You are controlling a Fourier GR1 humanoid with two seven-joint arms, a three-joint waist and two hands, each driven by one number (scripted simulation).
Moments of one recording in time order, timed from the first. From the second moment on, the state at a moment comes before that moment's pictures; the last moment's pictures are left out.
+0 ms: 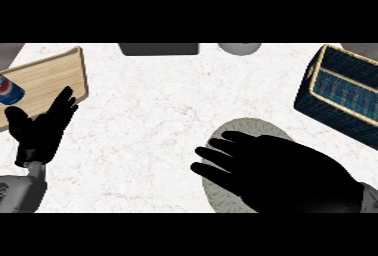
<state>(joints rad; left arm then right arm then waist) -0.18 0.45 -0.07 -1.38 0.28 0.14 0.17 -0.61 -0.20 0.34 -2.13 0.05 1.29 0.87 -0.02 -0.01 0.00</state>
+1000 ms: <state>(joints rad) -0.21 0.41 -0.02 -1.37 0.24 0.08 0.19 -0.31 -0.39 0.55 -2.05 0.68 0.94 0.31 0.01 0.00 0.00</state>
